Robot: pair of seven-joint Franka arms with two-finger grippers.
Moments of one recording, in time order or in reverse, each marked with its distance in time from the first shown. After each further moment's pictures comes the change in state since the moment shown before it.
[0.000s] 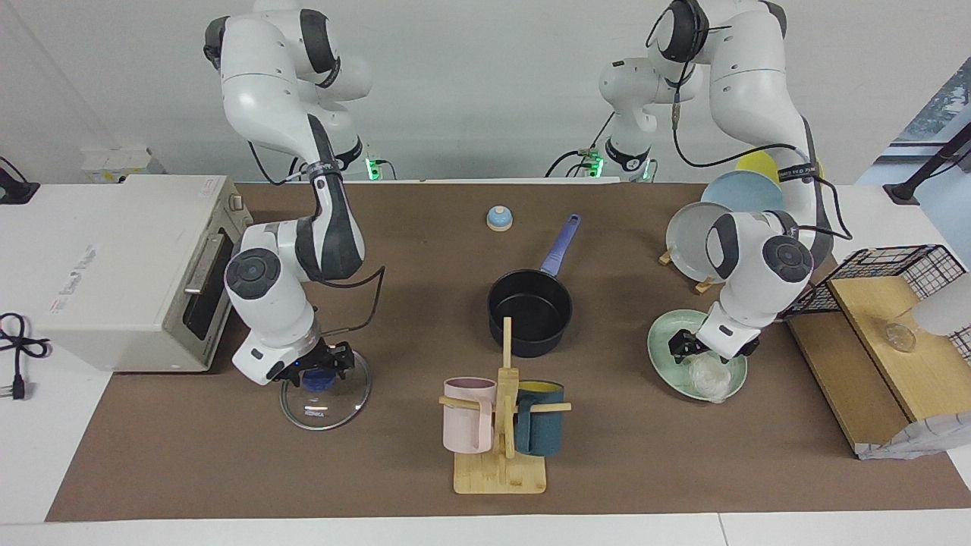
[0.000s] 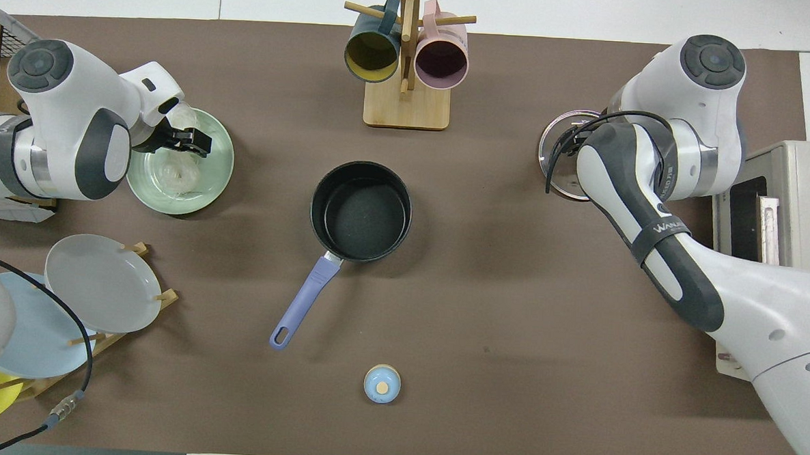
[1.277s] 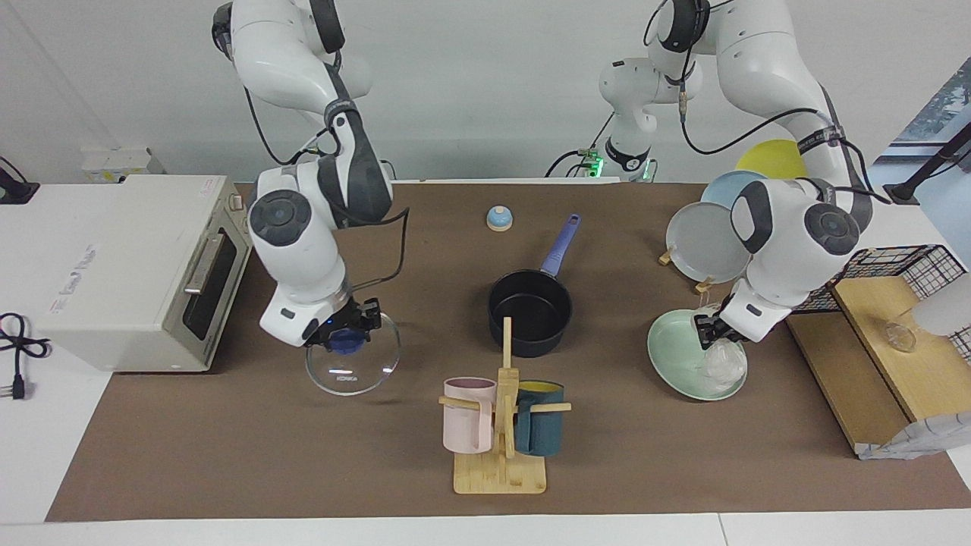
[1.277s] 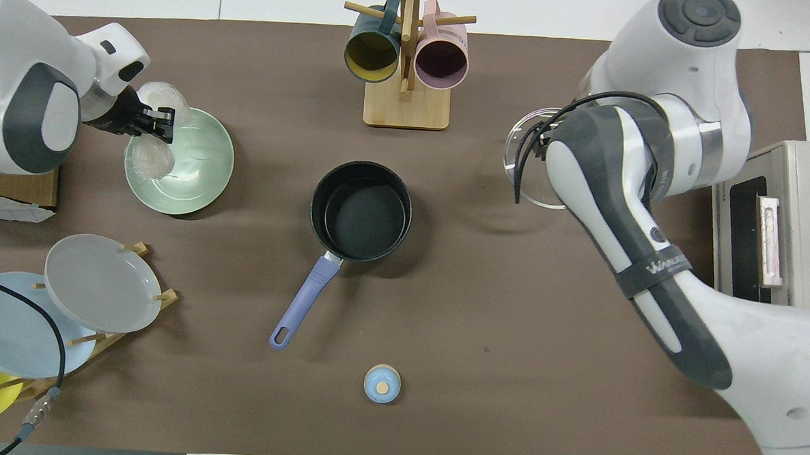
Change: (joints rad) left arm 0.001 -0.088 0.000 0.173 -0.075 -0.296 -0.006; right arm 0.114 -0.111 0.069 0.137 0.004 -0.327 0.078
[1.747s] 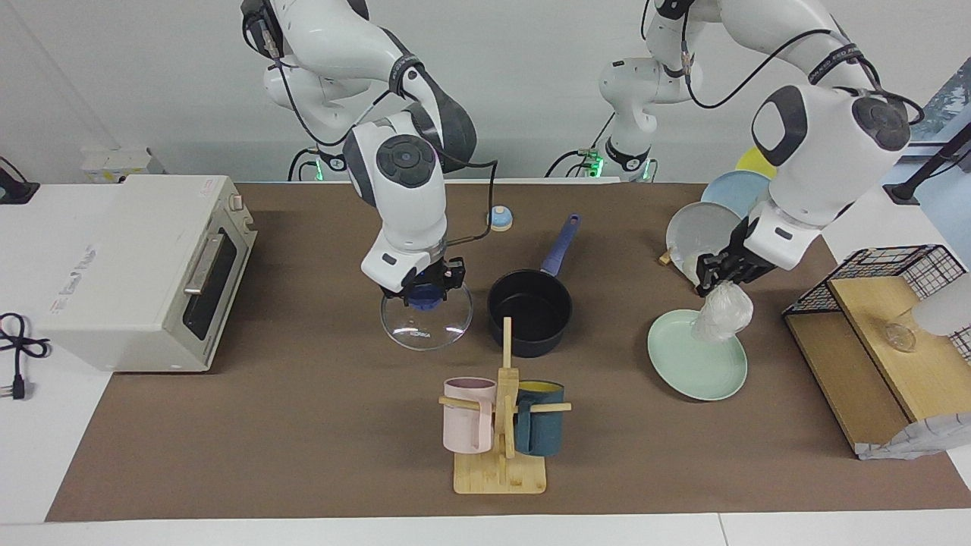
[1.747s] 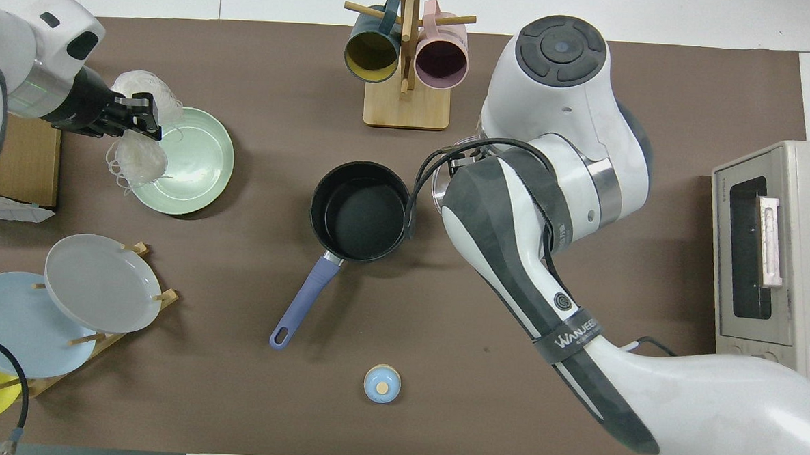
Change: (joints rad) left arm -0.013 -0.195 -0.041 0.020 -0.123 -0.171 -0.226; right arm 0.142 -0.022 -0.001 0.011 0.000 -0.056 0.238
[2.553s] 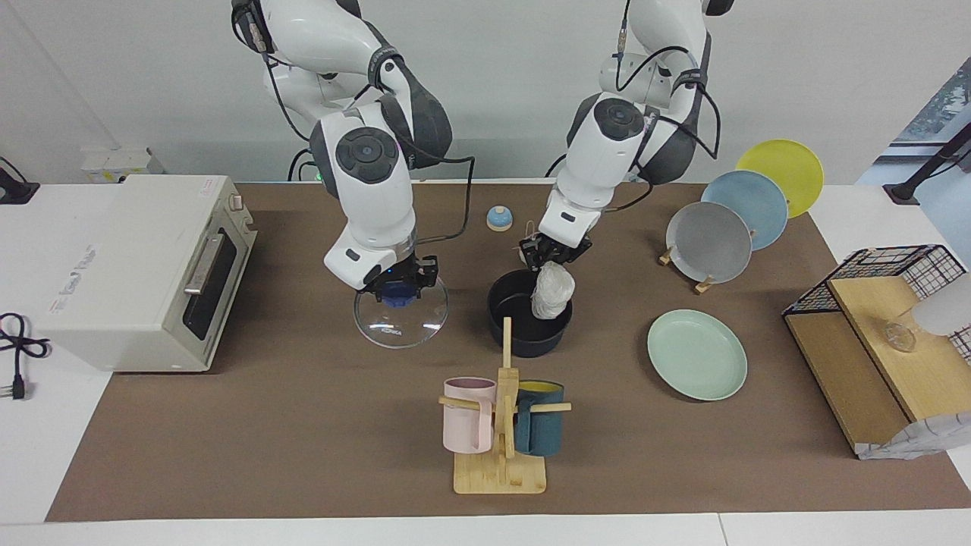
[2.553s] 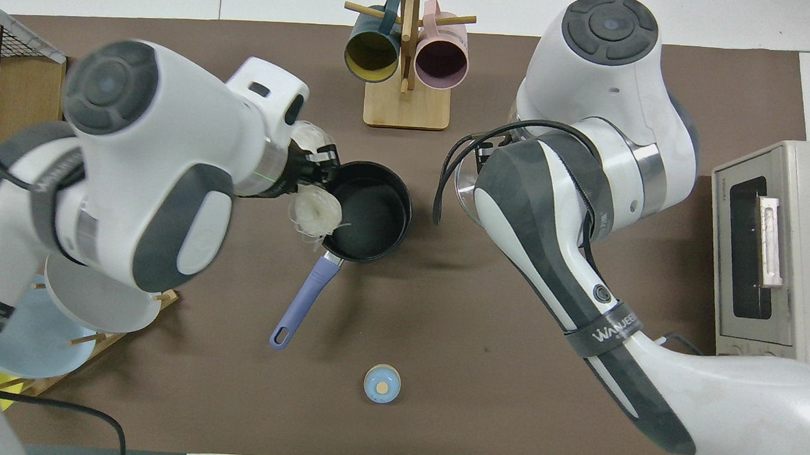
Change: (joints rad) left arm -0.404 -0.024 -0.031 -0.321 -0.004 0.381 -0.487; right arm -0.049 -0.025 -0.004 0.018 0.000 -0.057 -0.001
